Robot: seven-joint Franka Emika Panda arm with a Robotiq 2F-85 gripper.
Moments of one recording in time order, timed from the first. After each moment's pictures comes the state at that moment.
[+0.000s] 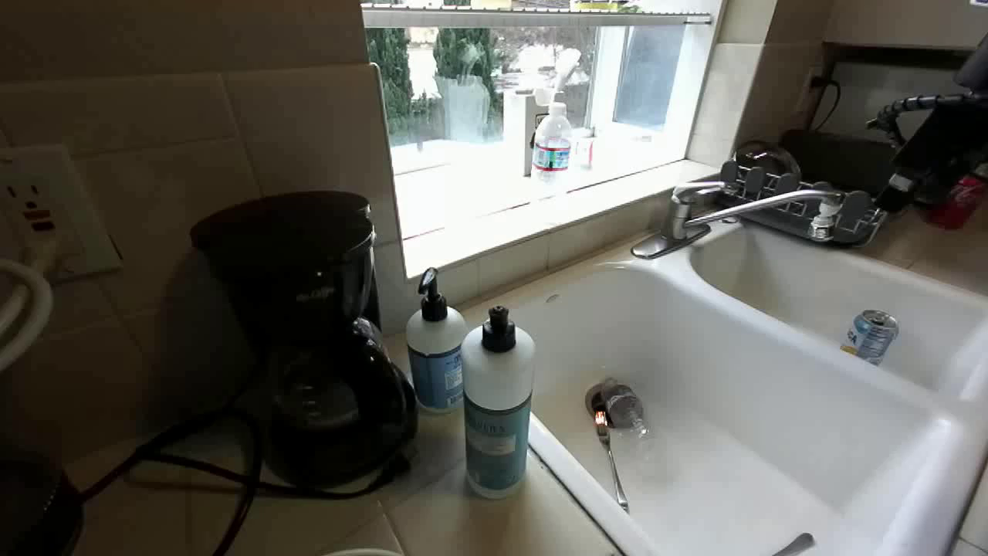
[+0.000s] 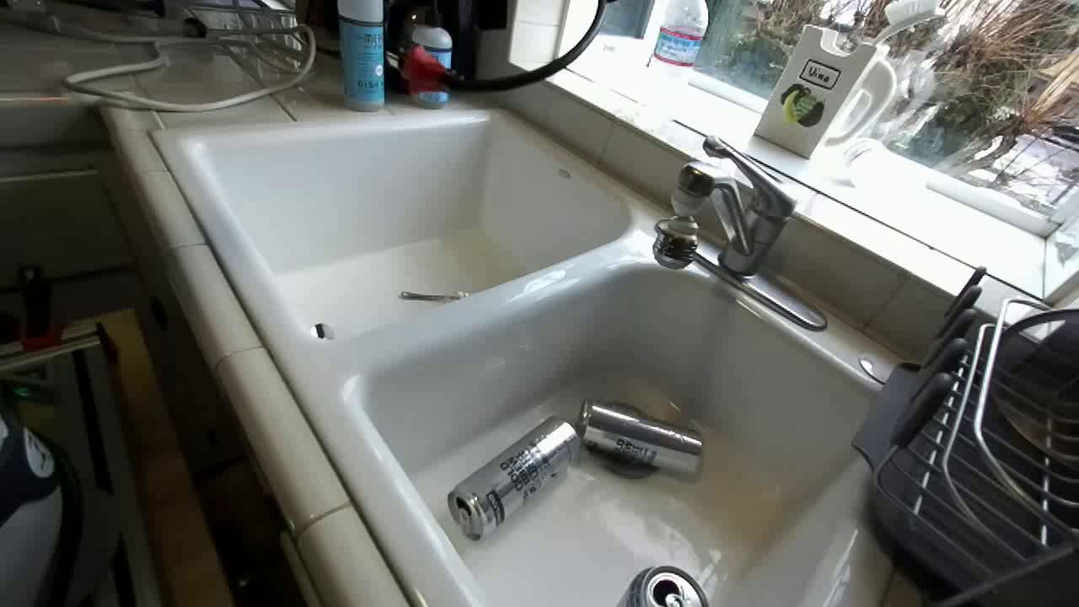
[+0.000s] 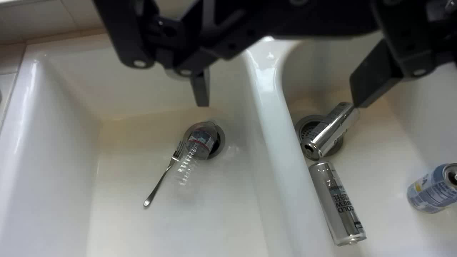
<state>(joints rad) -0.03 -0.78 0.04 -2.49 0.02 1.90 0.14</state>
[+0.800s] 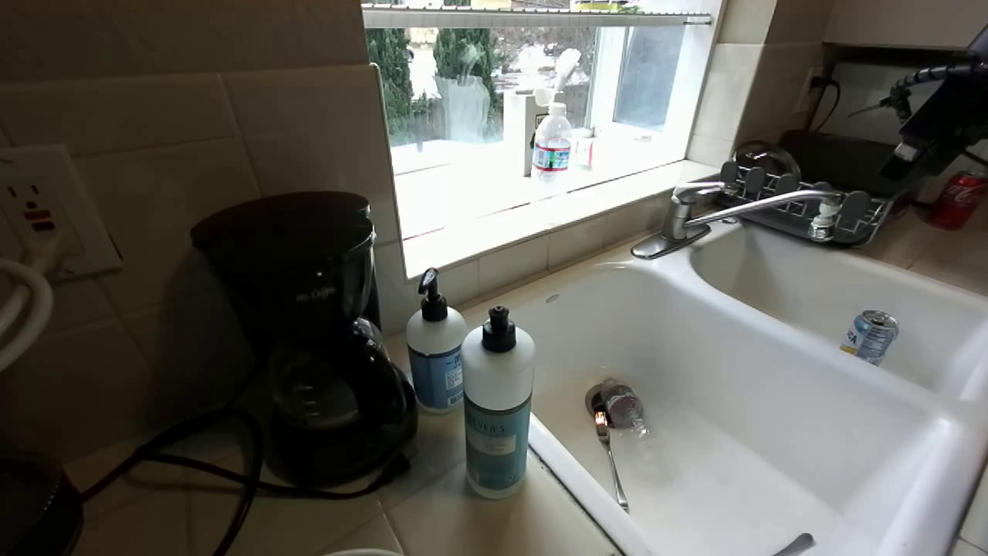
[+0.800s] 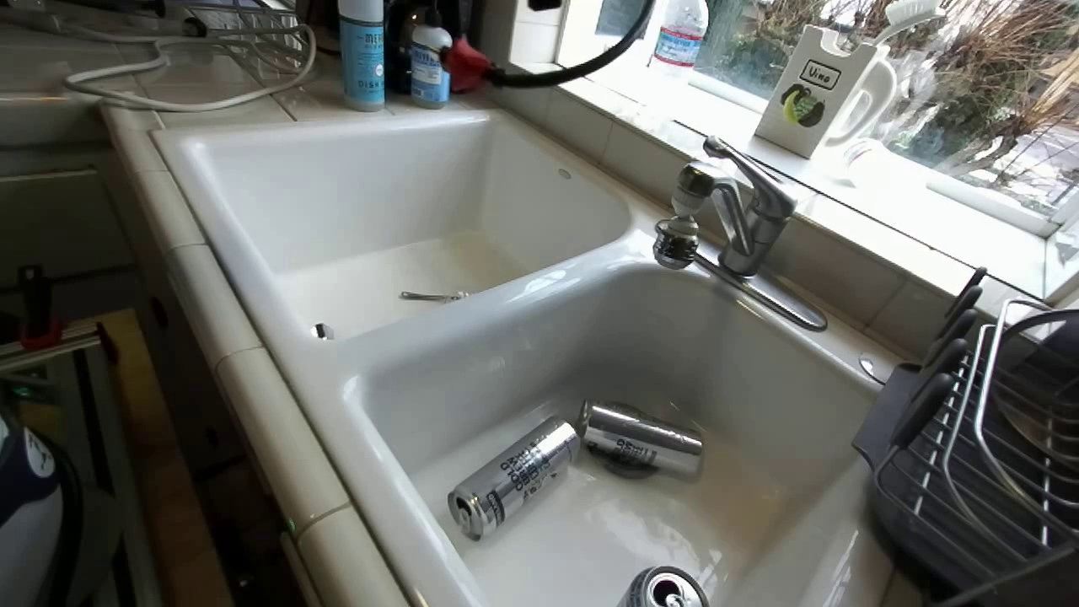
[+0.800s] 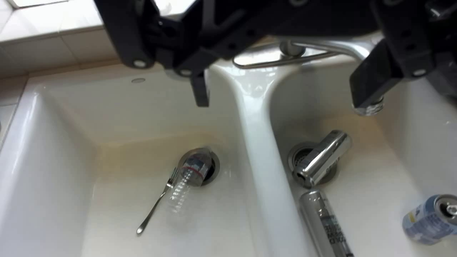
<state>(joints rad) -0.05 -0.78 -0.02 -2.46 0.01 1.95 0.06</state>
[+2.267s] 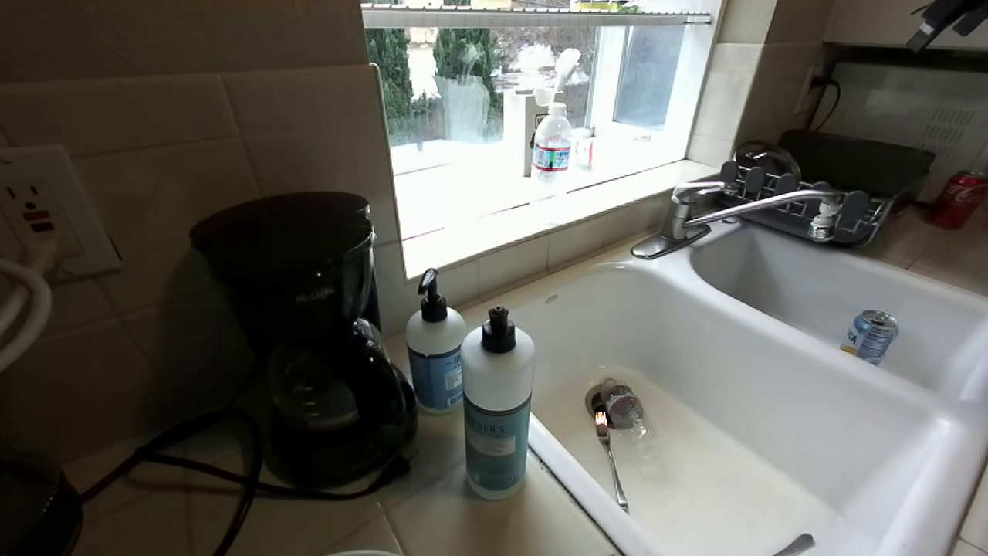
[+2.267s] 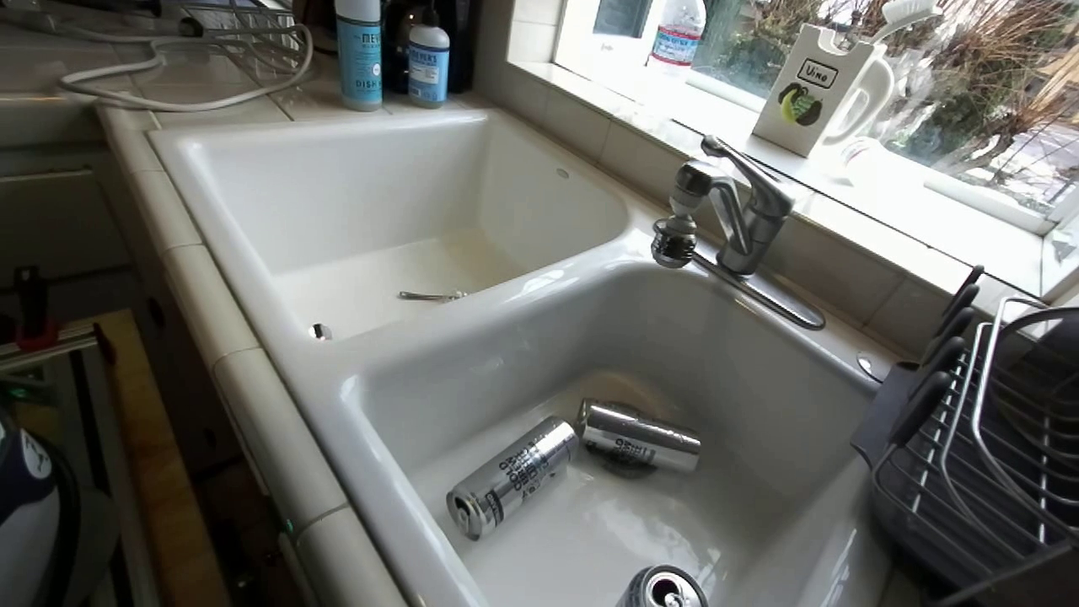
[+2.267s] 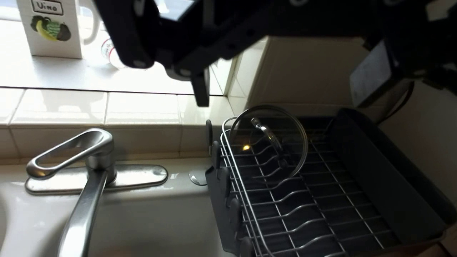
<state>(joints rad) -0.21 -0.42 -0.27 -2.01 -0.22 2.18 -0.26</state>
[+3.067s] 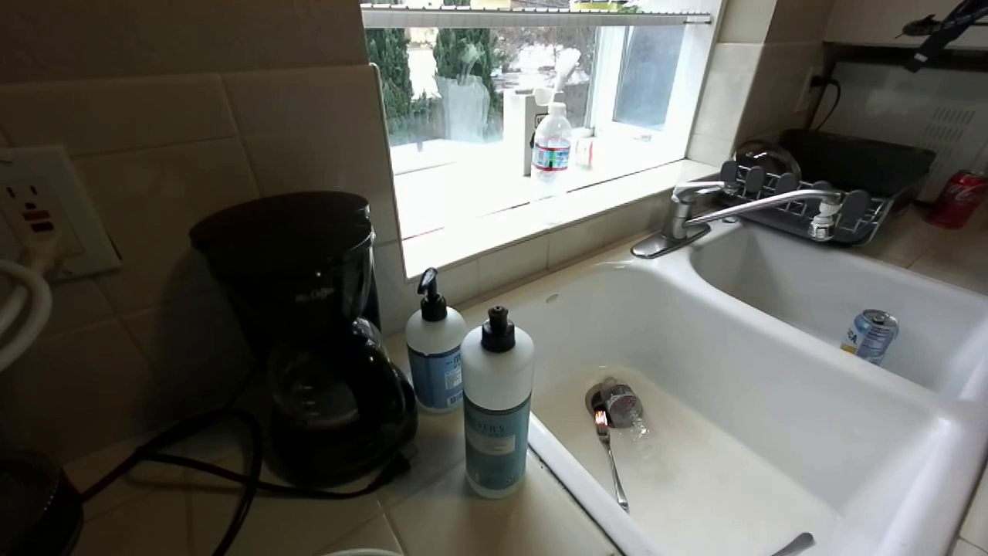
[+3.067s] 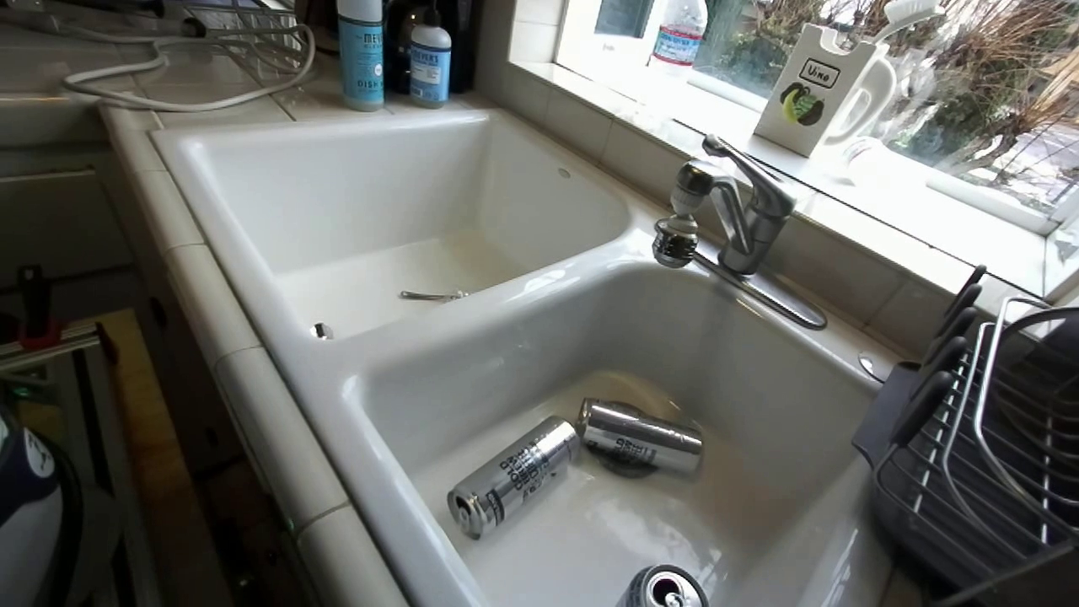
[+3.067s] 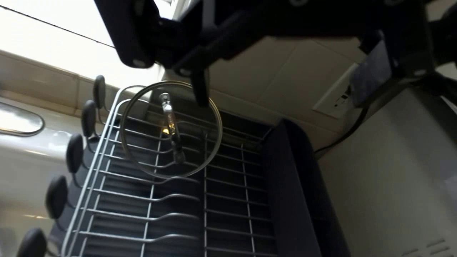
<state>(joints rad) -0.07 0.04 -0.68 -1.66 -0.02 2.34 -0.82</state>
